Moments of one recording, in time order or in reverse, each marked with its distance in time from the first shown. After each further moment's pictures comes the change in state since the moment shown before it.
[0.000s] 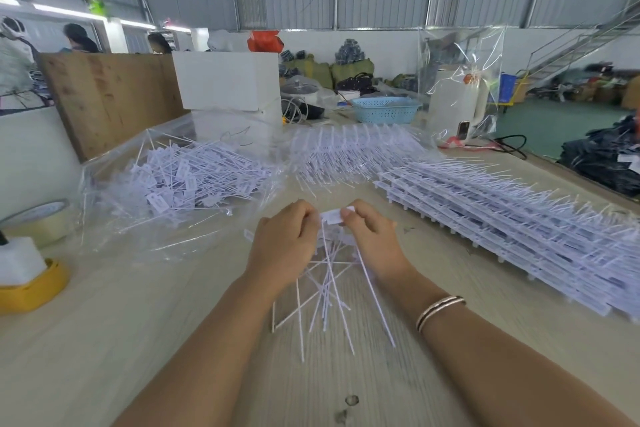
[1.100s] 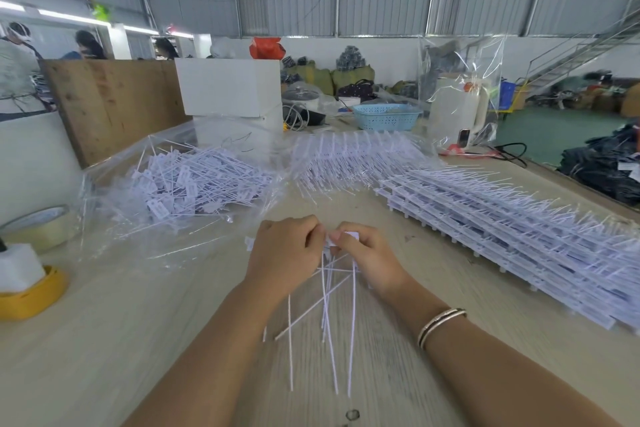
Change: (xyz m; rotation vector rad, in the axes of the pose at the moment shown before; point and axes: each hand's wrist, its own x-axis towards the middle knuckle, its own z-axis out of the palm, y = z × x) left_hand 0.000 0.012 -0.008 0.185 -0.017 0.072; right_hand -0.002 -0.001 0.002 0.263 -0.229 -0.061
